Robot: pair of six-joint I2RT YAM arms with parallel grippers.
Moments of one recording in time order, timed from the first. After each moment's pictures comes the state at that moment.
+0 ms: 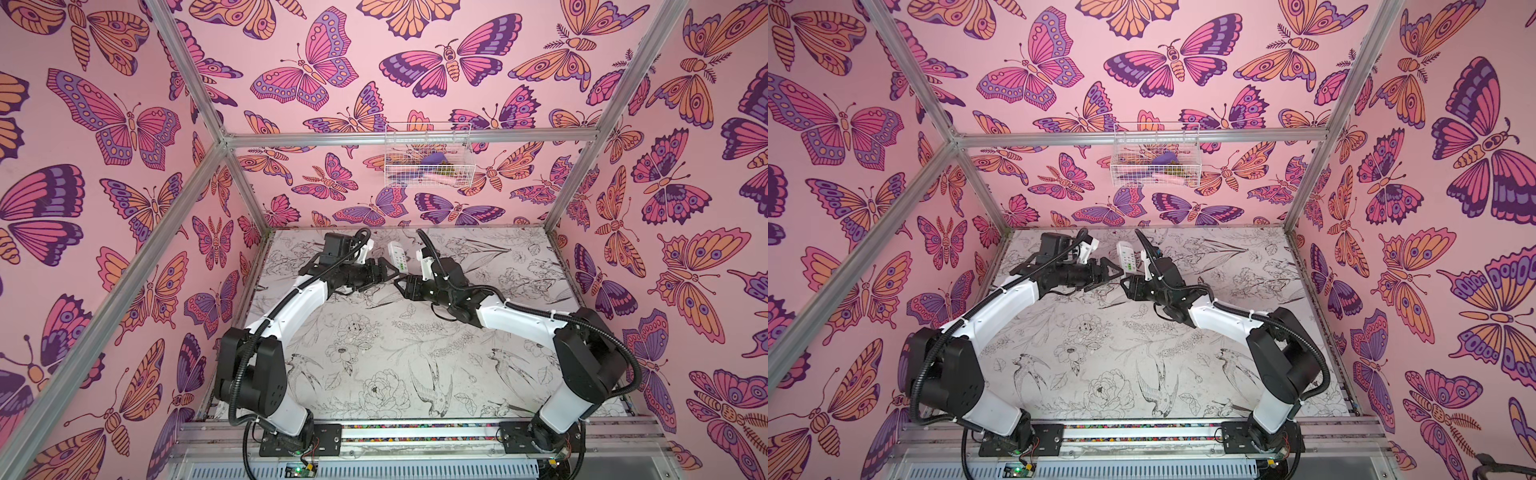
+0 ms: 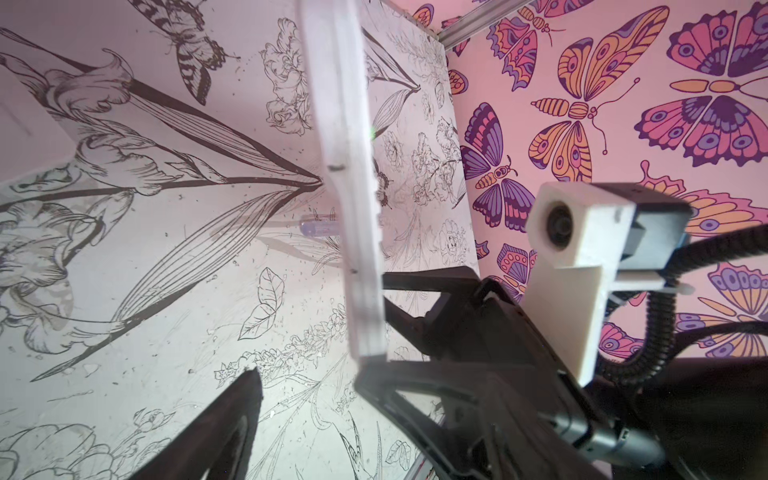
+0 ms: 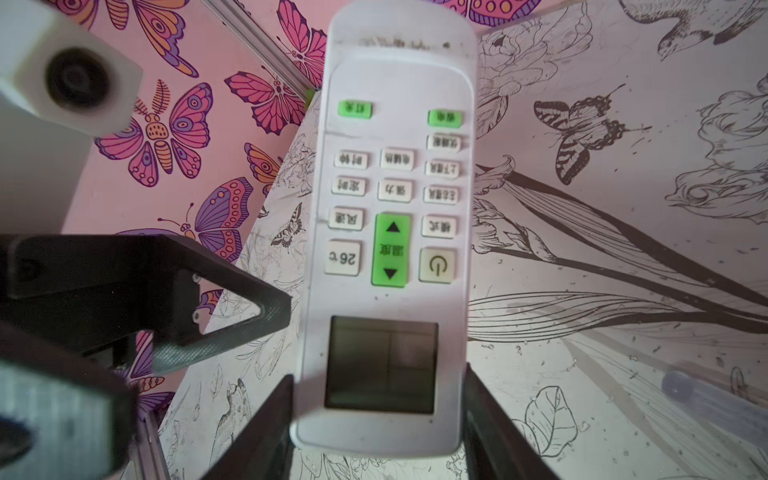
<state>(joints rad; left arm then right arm) -0.30 1.58 1.24 -0.41 0.70 -0.54 0.71 1.70 1.08 0.16 -0.14 0.66</state>
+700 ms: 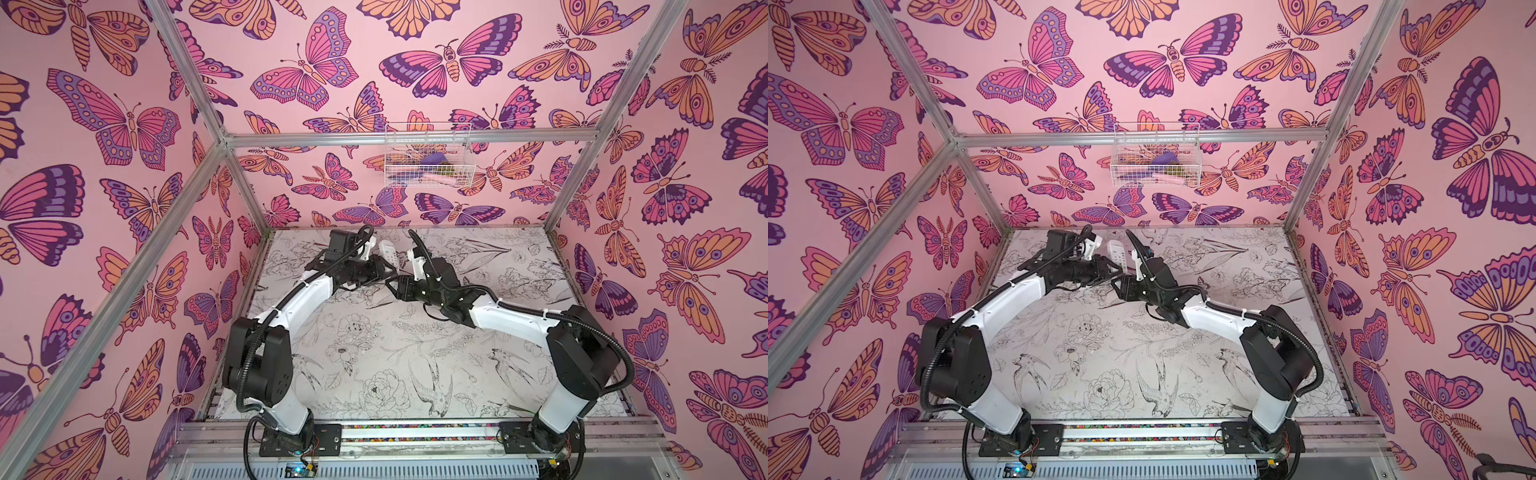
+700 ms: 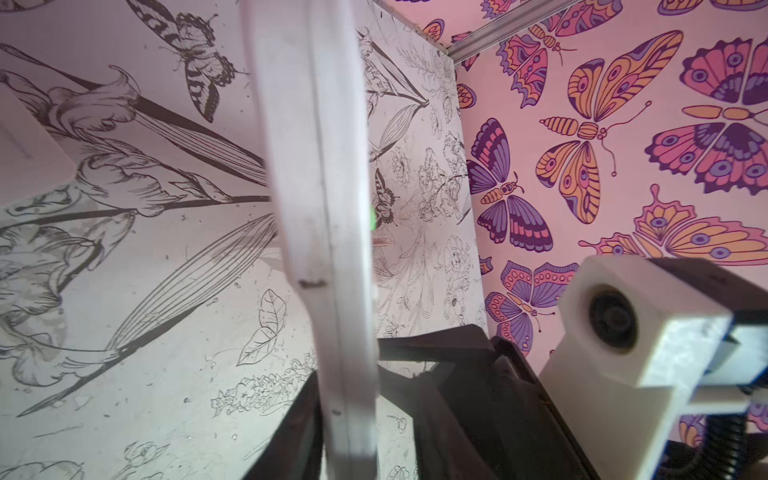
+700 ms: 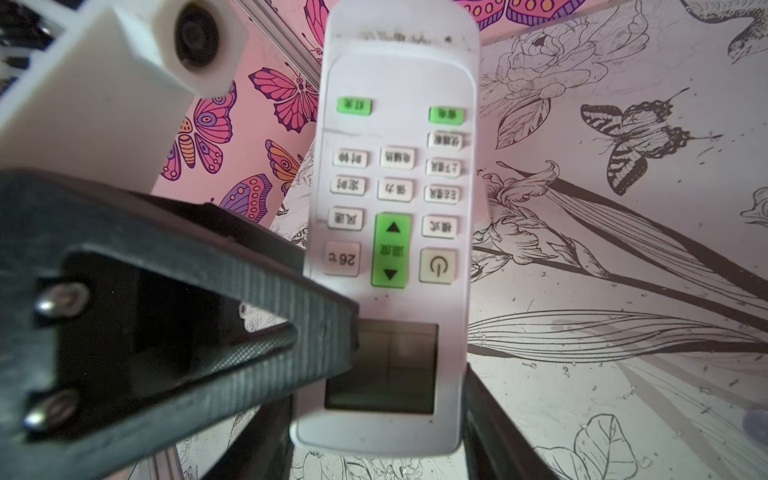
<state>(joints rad) -0.31 1.64 1.27 -0.38 0.66 -0.57 0.75 1.73 1.12 0.18 -0.13 0.66</state>
